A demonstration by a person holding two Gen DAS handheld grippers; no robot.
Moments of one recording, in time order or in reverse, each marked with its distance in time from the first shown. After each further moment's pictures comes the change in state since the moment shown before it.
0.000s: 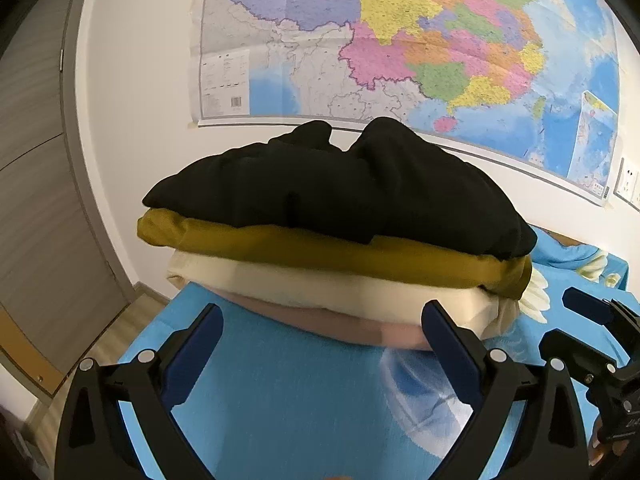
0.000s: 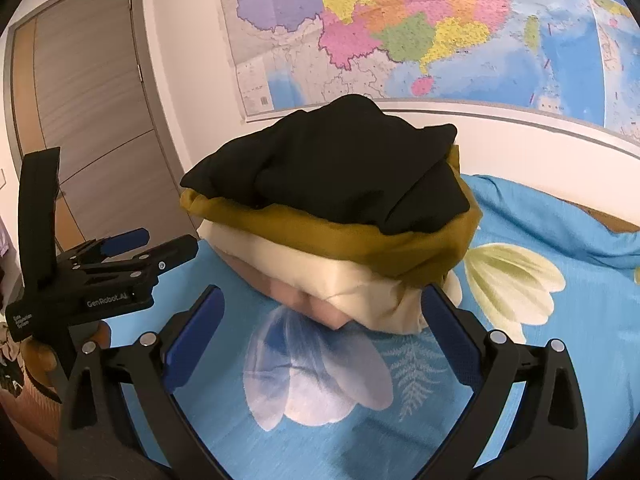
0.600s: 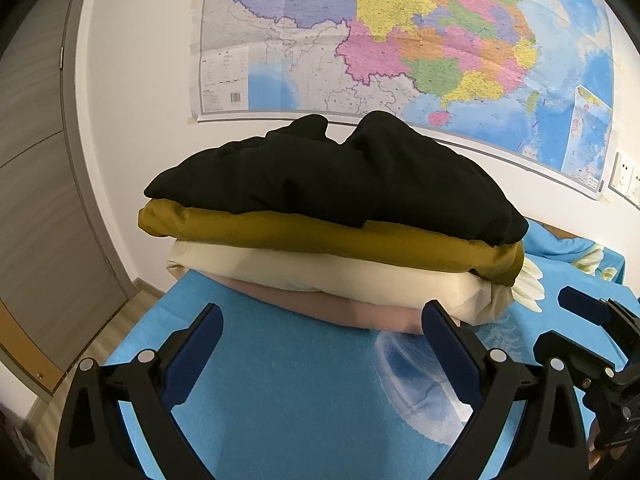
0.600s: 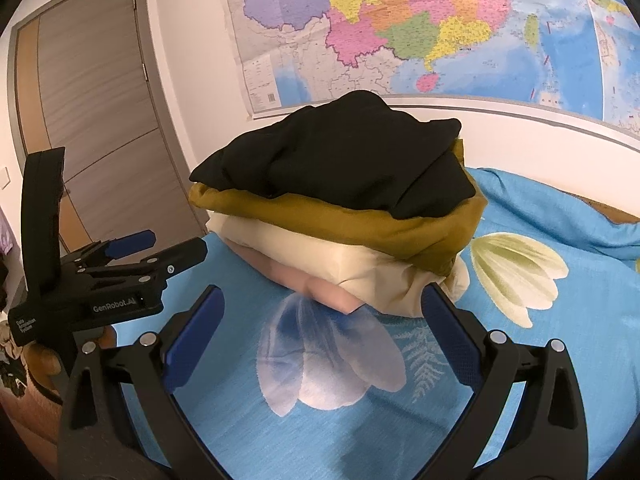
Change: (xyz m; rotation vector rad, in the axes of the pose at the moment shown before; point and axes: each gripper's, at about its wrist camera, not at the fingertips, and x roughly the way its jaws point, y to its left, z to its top) left arm -0.009 -0.003 -0.011 0.005 0.010 -0.007; right arm -0.008 0.009 -0.011 -0.003 0.002 0.018
